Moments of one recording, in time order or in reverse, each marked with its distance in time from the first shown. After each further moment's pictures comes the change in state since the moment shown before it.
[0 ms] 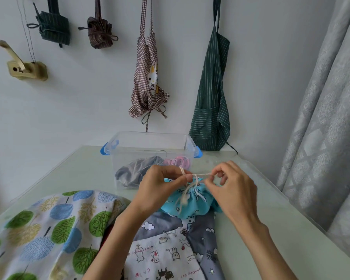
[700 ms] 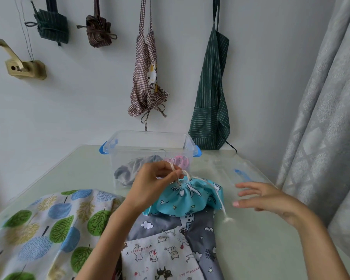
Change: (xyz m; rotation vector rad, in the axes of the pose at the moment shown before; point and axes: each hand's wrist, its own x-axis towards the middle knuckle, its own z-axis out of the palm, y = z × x) left_hand 0.003 -0.008 -0.008 -0.057 0.050 -0.052; right_hand 0.016 0.078 -0.049 0.404 -0.884 0.652
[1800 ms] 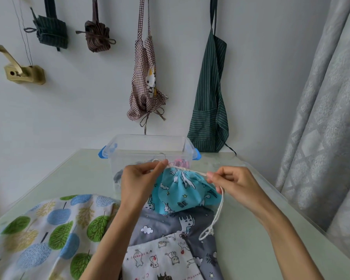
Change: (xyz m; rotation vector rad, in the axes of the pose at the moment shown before) left_hand -0.001 0.010 -0.004 -0.106 0.401 -0.114; right_hand -0.016 -0.060 0.047 0.128 0.187 -0.478
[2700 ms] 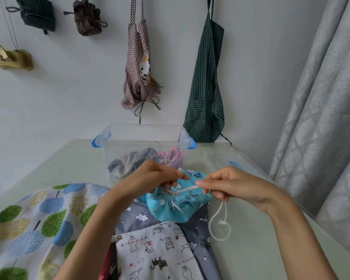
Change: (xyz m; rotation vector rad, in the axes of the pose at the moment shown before) left_hand -0.011 0.026 0.000 0.223 -0.702 -0.188; right_hand -0.014 -0.017 -0.005 -0.063 -0.450 0.251
